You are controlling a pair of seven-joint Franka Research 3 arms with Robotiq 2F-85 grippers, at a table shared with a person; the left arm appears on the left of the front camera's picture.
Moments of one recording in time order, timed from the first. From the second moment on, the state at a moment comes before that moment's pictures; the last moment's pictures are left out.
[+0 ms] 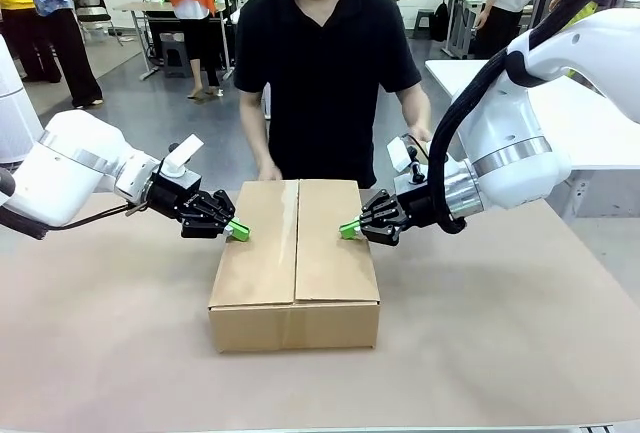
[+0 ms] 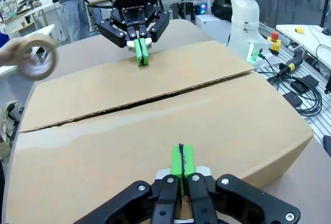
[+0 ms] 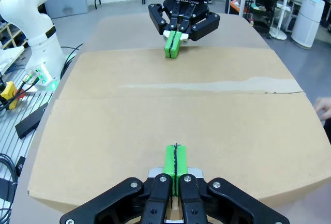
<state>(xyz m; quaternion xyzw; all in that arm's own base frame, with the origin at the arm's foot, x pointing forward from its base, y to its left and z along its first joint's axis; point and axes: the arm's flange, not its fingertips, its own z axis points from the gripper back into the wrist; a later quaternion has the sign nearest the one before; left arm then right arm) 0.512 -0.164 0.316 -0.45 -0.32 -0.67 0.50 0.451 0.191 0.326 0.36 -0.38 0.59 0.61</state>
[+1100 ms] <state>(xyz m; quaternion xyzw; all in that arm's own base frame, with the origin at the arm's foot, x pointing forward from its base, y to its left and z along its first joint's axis) 0.512 -0.164 0.316 -0.45 -0.32 -0.67 0.50 0.451 0.191 0.326 0.36 -0.38 0.59 0.61</state>
